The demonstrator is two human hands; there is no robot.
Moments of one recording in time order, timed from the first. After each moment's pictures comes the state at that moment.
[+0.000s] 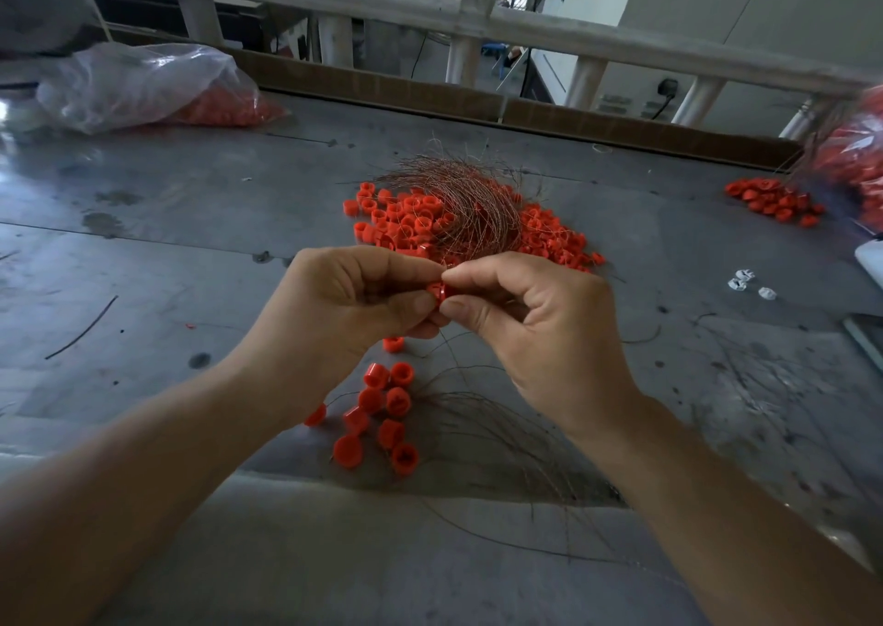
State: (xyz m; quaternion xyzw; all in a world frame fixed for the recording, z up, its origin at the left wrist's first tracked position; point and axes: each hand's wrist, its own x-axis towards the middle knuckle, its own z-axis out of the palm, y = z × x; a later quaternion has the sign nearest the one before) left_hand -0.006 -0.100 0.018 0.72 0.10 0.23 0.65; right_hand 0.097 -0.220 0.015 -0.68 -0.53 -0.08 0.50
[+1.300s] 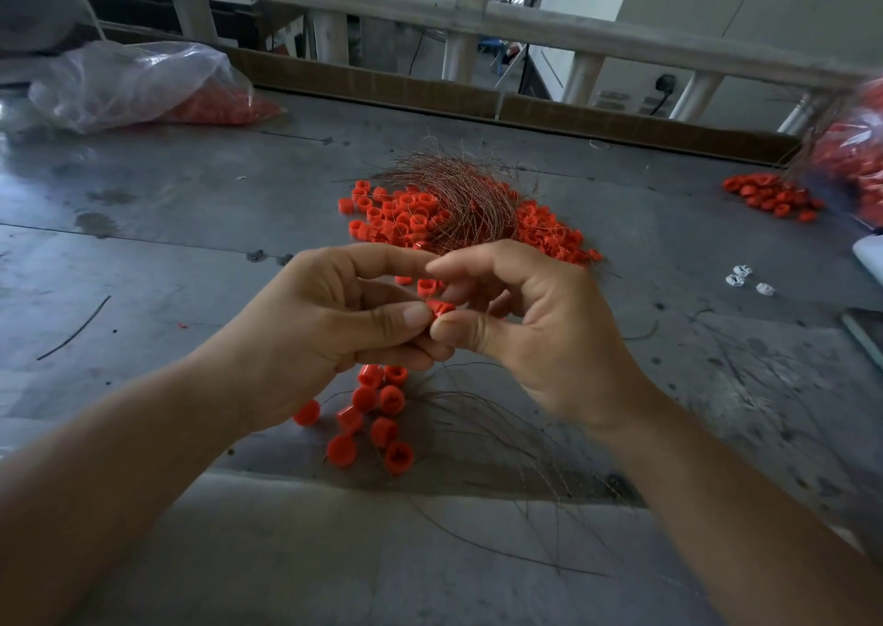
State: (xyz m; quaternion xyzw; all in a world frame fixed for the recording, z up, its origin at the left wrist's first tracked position) left_hand -0.014 -0.090 0.020 0.64 0.02 0.09 0.76; right_hand 0.098 -0.228 0.026 -0.66 -0.54 0.09 0.52
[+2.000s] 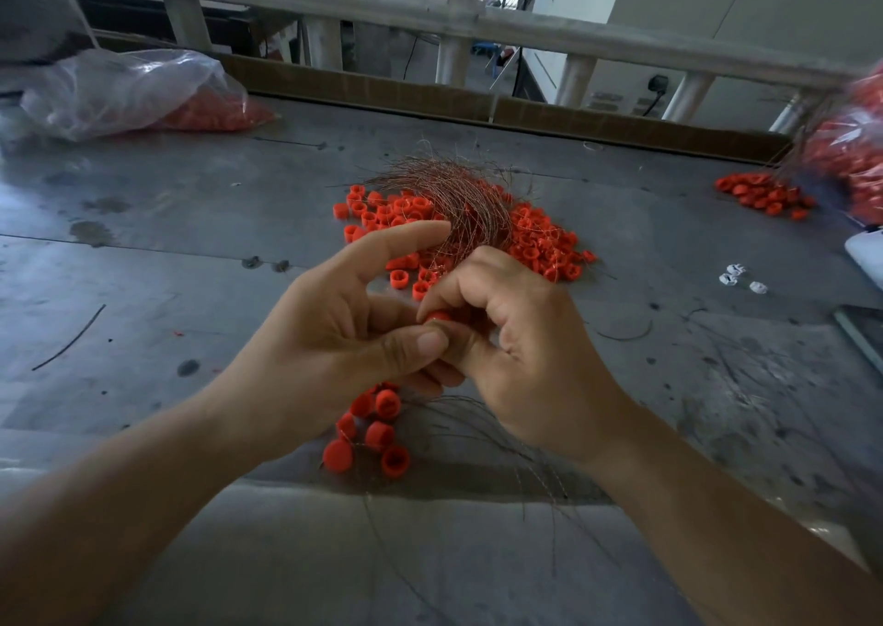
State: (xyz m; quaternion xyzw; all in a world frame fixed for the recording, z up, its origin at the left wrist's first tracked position) left_hand -0.018 -0.107 0.020 0.66 -0.02 0.16 0.73; right_hand 0.085 -0.229 0.028 -0.68 -0.58 0.02 0.45
